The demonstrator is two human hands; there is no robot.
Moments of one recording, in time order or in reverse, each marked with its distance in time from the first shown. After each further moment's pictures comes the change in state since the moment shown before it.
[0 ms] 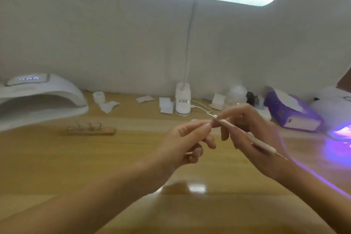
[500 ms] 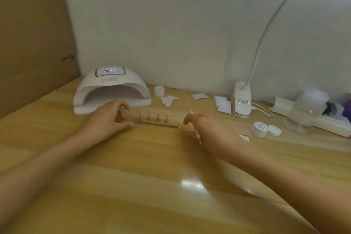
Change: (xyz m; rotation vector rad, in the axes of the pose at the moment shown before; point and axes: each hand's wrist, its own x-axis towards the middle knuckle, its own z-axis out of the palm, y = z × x) left_hand -0.118 0.017 -0.265 1.282 0.698 -0.117; right_hand 0.092 -0.039 0.180 -0.480 -0.562 0.057
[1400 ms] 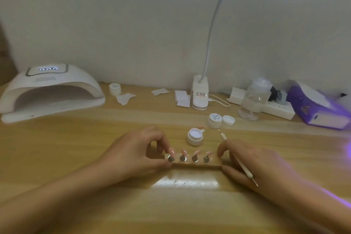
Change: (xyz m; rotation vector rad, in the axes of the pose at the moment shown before) left_hand -0.042 0.150 0.066 -0.224 -0.341 0.388; right_hand -0.160 0.083 -0.030 0.084 -0.068 0.120
